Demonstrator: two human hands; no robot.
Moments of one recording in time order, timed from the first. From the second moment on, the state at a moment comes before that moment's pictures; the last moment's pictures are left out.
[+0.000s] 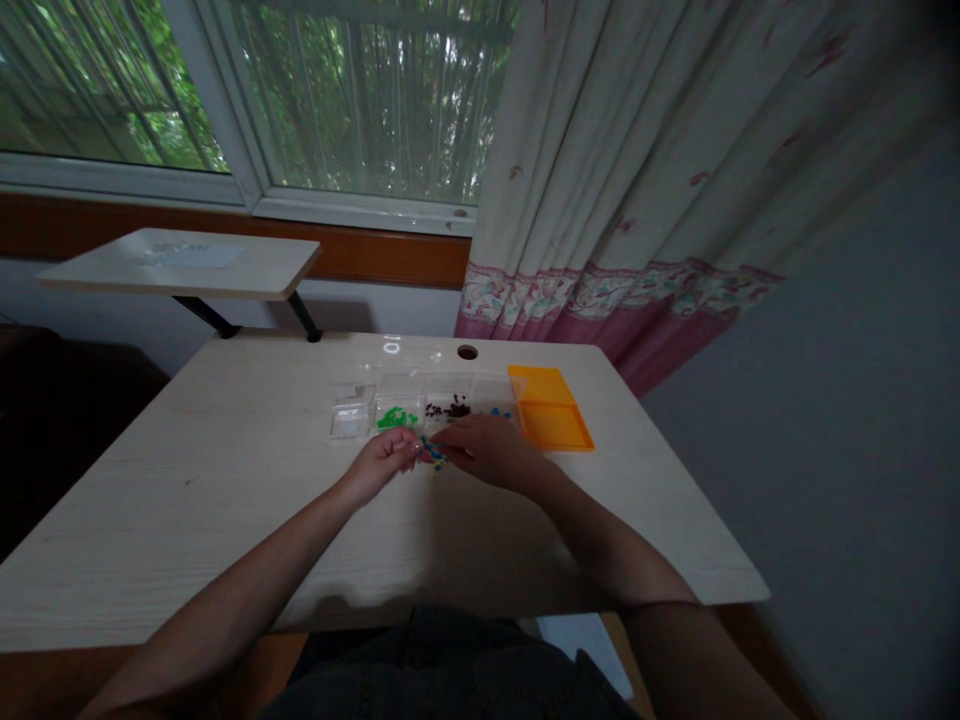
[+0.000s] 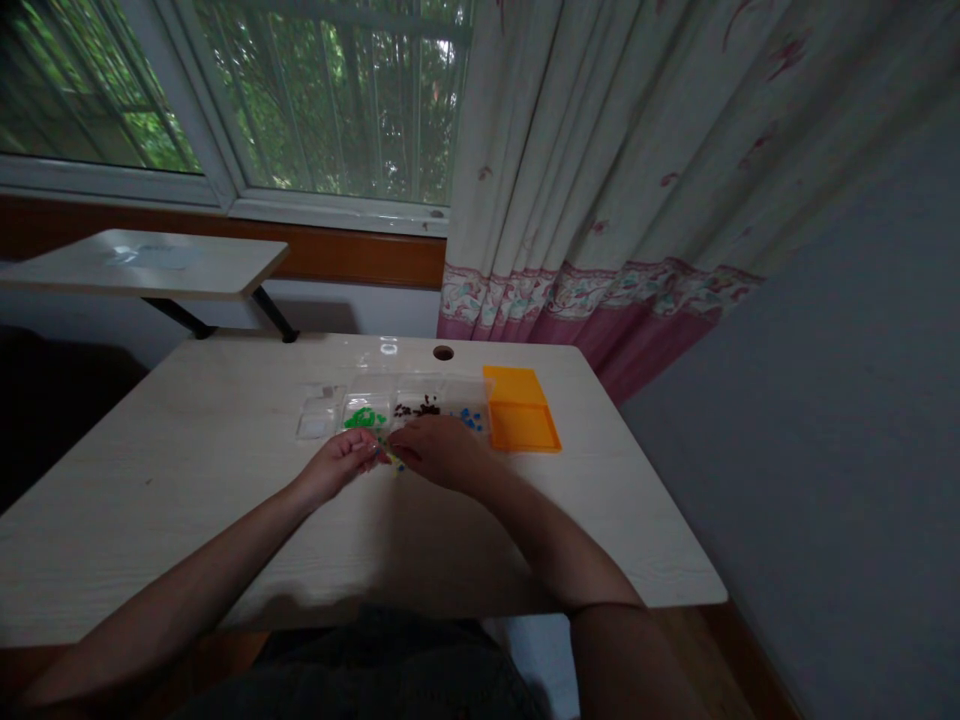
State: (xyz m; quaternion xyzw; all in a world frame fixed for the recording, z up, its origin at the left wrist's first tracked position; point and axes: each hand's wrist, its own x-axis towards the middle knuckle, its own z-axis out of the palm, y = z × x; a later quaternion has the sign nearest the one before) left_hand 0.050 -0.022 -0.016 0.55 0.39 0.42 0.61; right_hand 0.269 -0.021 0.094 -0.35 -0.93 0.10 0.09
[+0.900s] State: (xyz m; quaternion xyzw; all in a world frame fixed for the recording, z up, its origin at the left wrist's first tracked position) left_hand 0.052 -0.028 -0.014 0.51 0.34 0.43 0.67; right_hand 0.250 -0.030 0.069 -0.35 -0.93 0.05 0.09
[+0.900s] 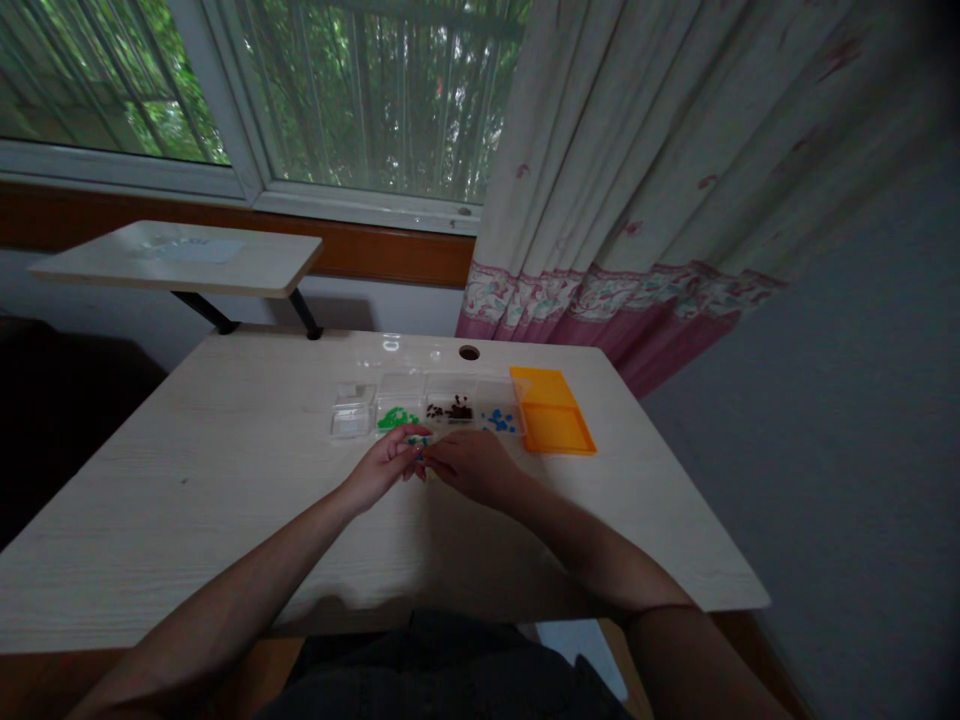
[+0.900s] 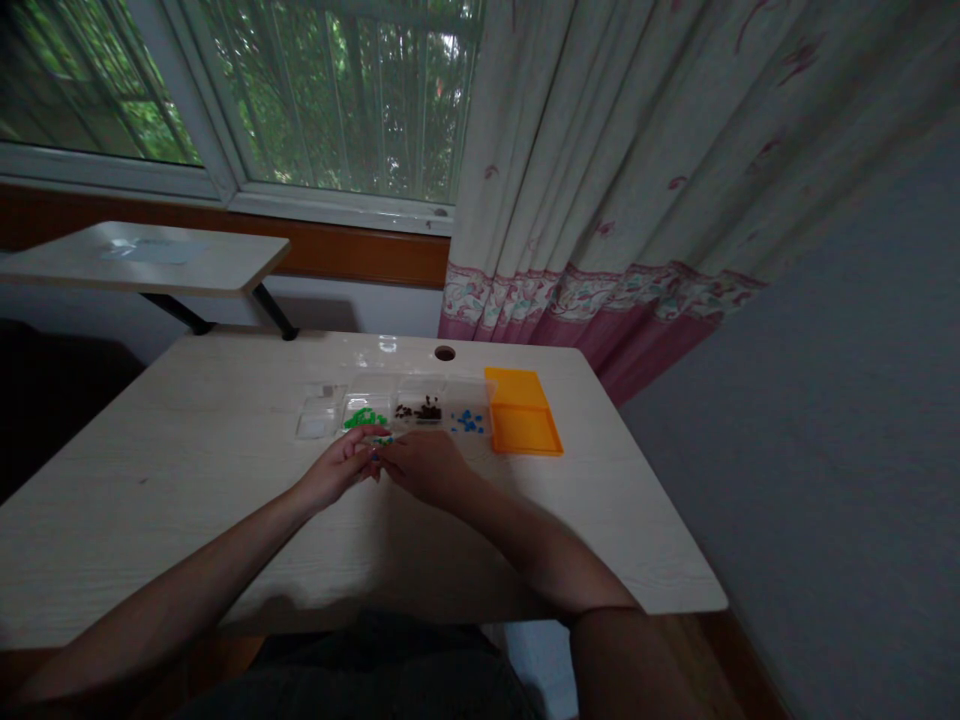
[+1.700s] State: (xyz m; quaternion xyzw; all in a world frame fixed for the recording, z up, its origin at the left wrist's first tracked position) left_hand 0.052 -0.030 -0.009 0.53 0.32 0.44 0.65; right_hand 0.250 -0.028 0.064 -0.38 -0.92 0.05 0.12
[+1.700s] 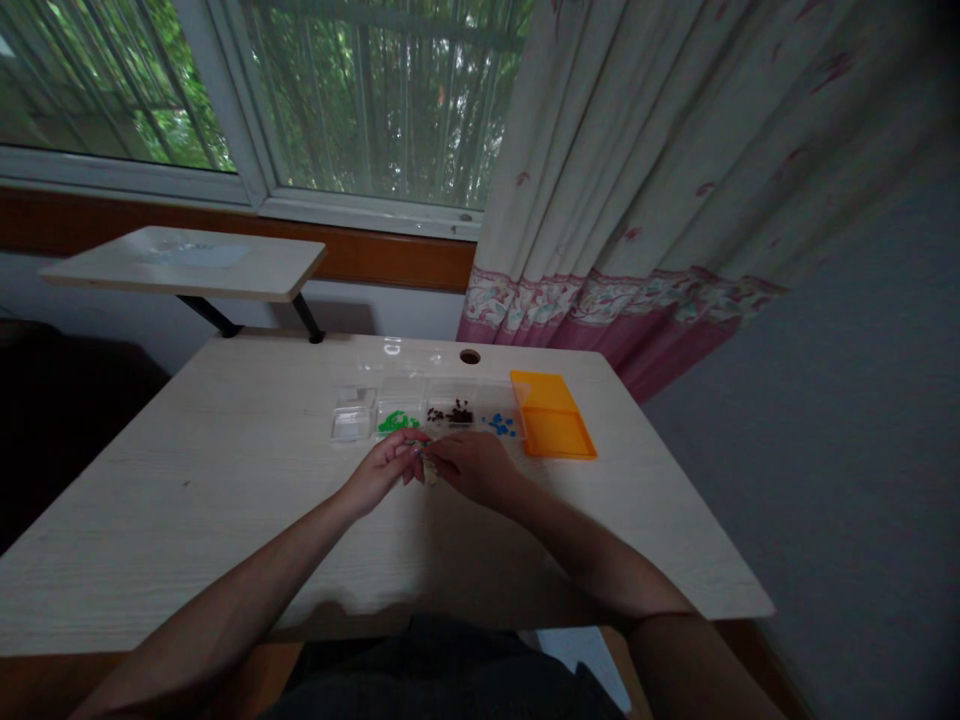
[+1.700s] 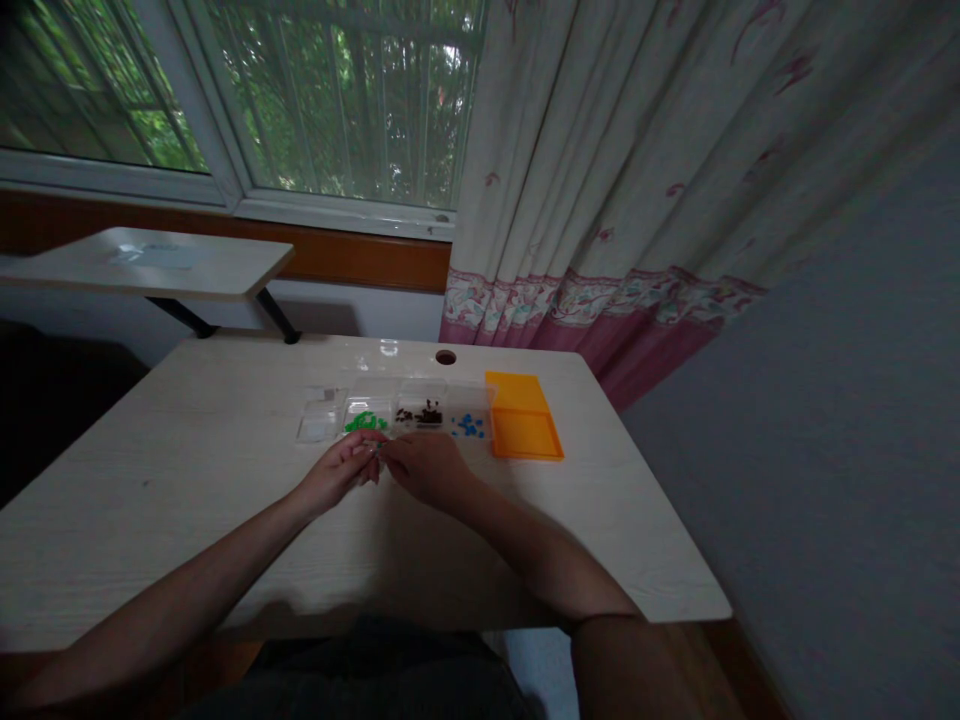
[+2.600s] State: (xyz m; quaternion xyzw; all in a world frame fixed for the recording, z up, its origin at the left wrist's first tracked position) left_hand 0.054 -0.029 -0.019 0.48 0.34 0.48 0.65; right_hand 0.246 -0.027 0.055 -0.41 -0.89 0.10 0.15
